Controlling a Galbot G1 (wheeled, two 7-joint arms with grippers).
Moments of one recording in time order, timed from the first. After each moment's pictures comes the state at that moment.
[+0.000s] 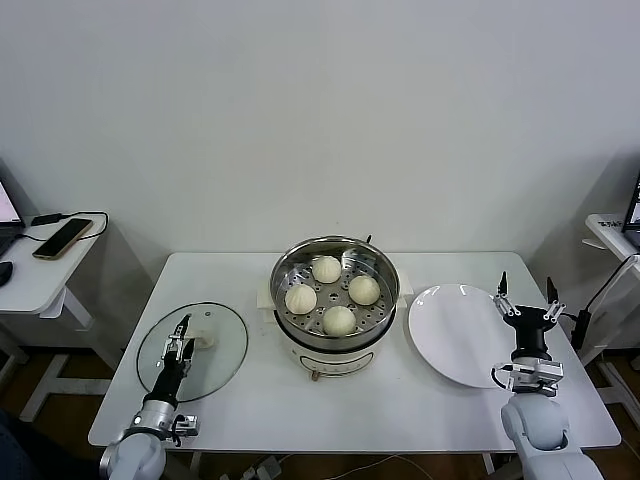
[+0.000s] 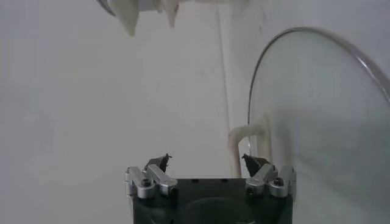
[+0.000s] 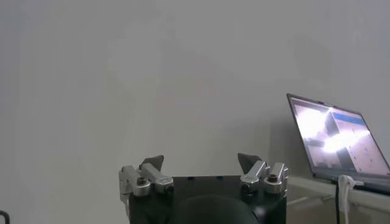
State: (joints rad) left arm 1.25 -1.25 -0.53 -1.42 1.36 -0.05 -0.33; right arm -1.19 1.12 0.56 1.52 0.27 0.39 0.31
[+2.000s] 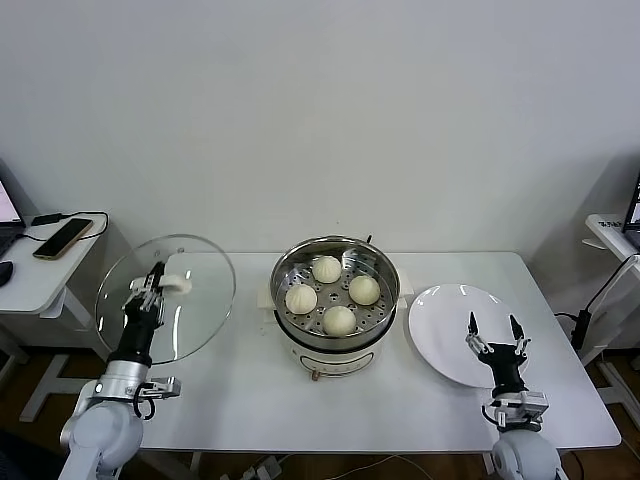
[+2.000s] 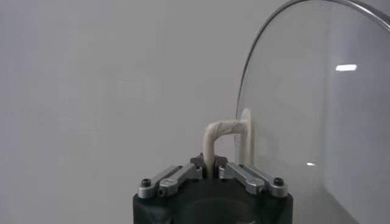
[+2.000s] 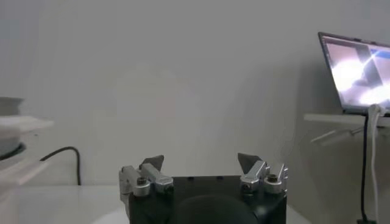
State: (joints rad) left arm 1.33 -1.17 -0.58 -1.94 1.18 0.07 -0.17; right arm -1.32 1.14 0.53 1.55 0.39 0.32 0.15
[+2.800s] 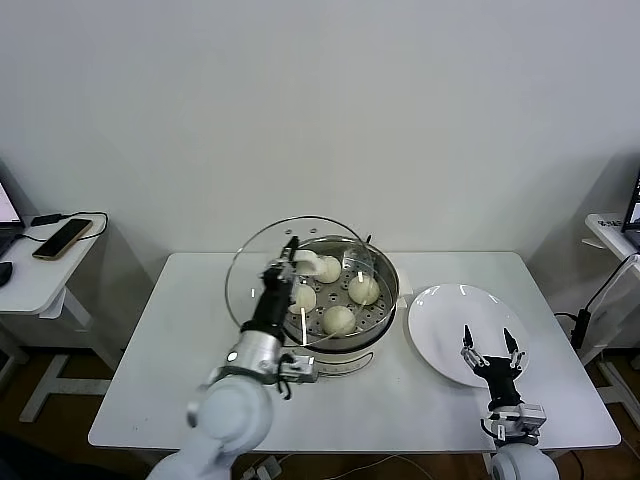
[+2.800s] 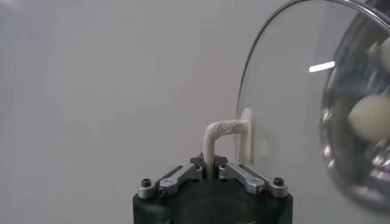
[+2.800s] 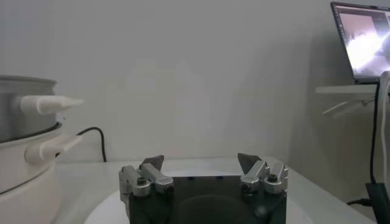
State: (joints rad) left arm 1.03 -1.30 0.00 -2.08 1.33 0.41 0.21; right arm -1.36 1.17 0.55 1.56 0.40 0.31 0.11
